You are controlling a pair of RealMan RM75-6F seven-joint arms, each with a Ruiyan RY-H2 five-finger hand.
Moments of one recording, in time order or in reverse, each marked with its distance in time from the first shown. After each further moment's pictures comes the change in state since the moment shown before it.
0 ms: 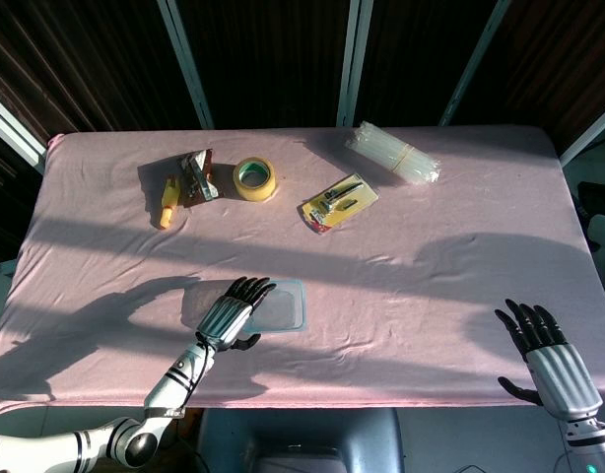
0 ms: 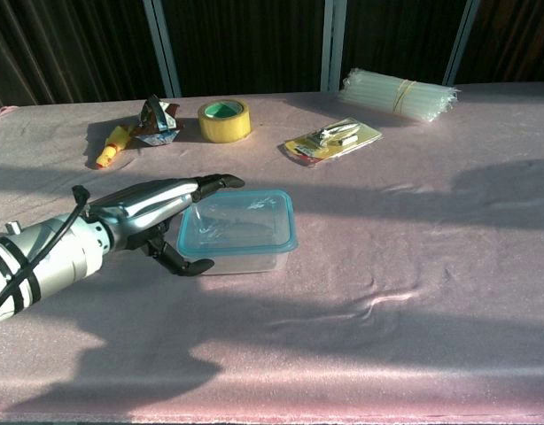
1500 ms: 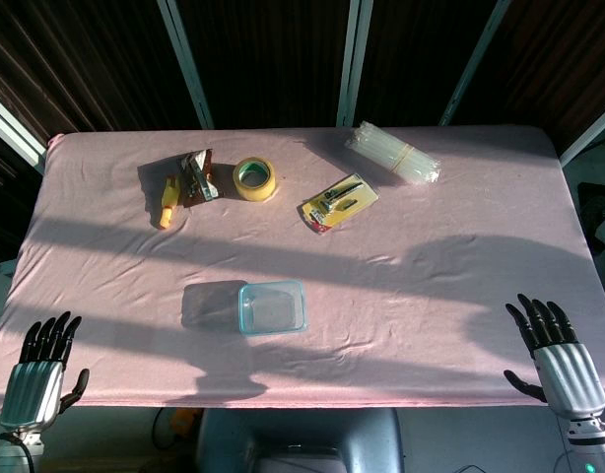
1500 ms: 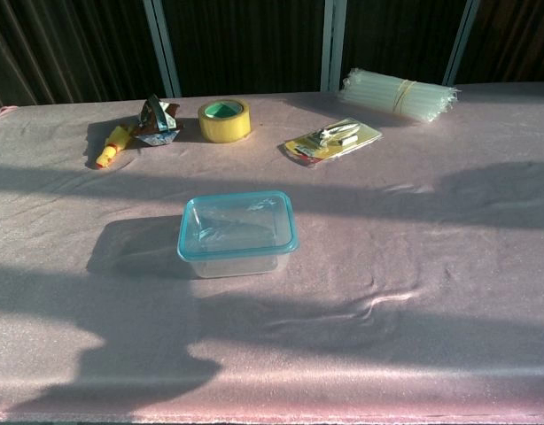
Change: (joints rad) left arm 0.577 0.402 0.277 -0.106 0.323 0.705 -0.087; right arm -0.023 -0.039 0.030 0.013 0.032 0.049 -0.060
